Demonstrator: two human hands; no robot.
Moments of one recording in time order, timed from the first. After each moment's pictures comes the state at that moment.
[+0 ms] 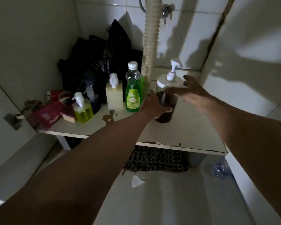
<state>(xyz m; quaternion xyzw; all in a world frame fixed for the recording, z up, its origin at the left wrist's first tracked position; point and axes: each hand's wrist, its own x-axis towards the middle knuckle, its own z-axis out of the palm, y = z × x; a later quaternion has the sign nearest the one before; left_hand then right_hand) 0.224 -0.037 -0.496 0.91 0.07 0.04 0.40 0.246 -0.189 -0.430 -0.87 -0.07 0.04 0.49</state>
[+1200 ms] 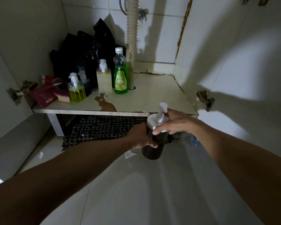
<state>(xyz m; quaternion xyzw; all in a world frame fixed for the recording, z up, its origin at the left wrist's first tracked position) 0.037 -0.054 -0.607 0.91 -0.10 -0.07 0.40 0.057 -0.229 -0.530 -0.94 -0.10 0.17 0.27</state>
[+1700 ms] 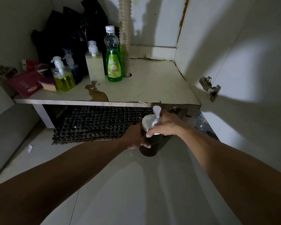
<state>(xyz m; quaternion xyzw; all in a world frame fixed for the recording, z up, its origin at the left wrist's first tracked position) 0.064 -0.058 -0.677 0.91 -0.08 -0.09 0.40 0.082 -0.223 -0.600 -0.96 -0.05 0.15 0.22</state>
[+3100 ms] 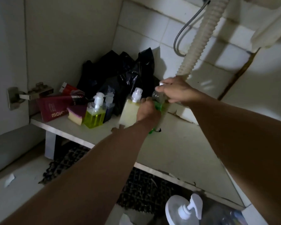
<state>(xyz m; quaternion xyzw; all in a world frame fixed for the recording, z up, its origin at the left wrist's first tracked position) 0.247 0.047 -0.506 0.83 0.10 0.28 0.47 0.278 -0.030 -0.392 -0.93 -0.19 -0.05 0.31</state>
